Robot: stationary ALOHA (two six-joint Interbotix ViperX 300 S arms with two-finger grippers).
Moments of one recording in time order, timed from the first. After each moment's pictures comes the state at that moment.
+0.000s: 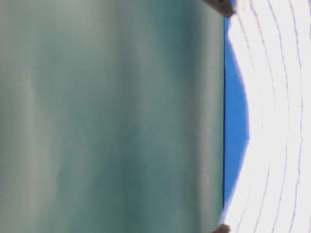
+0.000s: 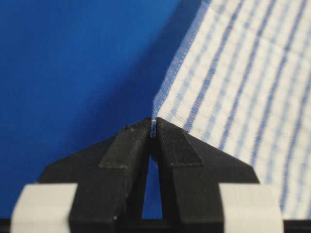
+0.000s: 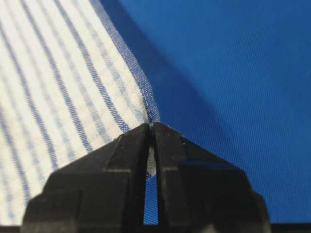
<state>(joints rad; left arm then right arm) 0.42 -0.25 1.15 -0.04 -0.33 0.03 -0.38 -0.26 1.16 0.26 -0.38 -0.02</state>
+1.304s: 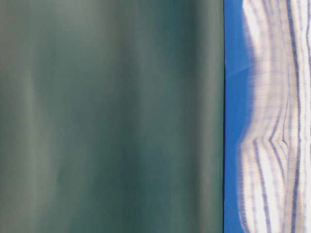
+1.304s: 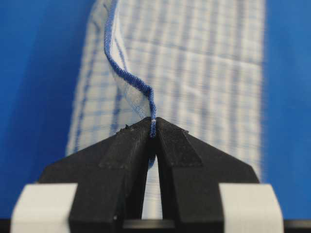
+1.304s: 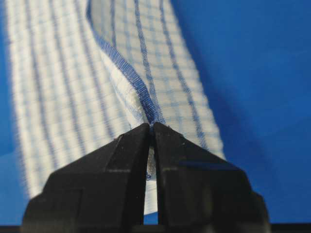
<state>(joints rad) -0.02 -0.38 1.22 -0.04 -0.32 -0.15 0.03 -0.41 1.23 0.52 -0.32 0.01</state>
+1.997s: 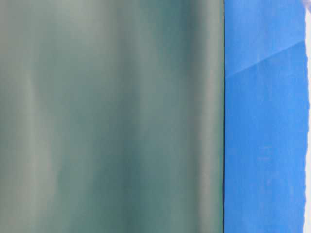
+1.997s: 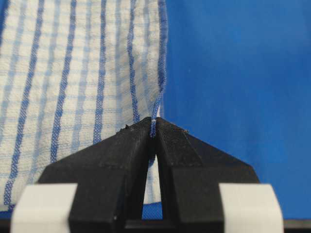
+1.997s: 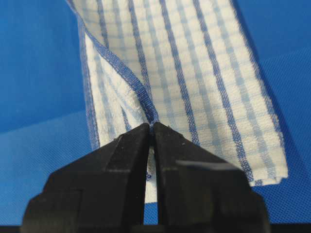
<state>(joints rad) -0.23 -0.31 1.19 -0.04 -0.32 -0.25 0.25 -0.28 1.19 0.66 -0.34 0.01</state>
